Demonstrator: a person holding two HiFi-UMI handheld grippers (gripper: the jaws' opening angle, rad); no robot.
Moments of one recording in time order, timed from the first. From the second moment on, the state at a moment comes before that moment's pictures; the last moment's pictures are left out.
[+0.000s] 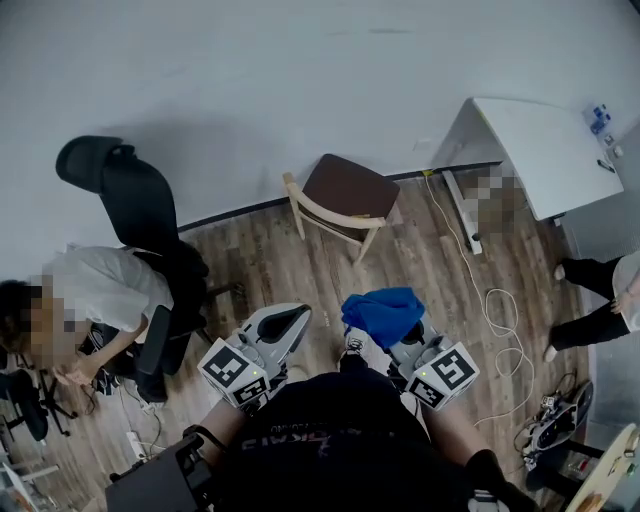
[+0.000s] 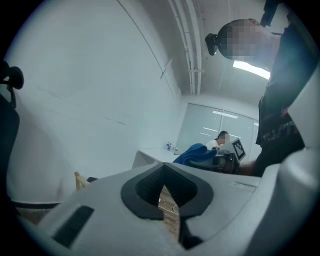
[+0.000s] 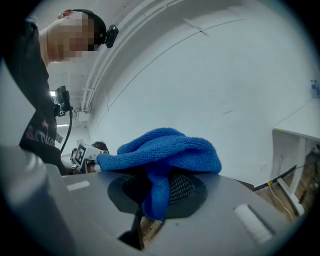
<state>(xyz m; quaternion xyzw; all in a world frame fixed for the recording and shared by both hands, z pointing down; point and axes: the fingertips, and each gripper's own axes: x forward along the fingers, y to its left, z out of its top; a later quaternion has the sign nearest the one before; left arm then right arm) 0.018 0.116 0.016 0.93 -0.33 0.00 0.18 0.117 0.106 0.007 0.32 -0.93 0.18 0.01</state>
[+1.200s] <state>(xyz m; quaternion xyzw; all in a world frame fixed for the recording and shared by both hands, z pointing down) -0.077 0.240 0.032 0.93 -0.30 -0.01 0.20 -0.009 0.249 0.015 0.32 -0.93 0.18 0.03</state>
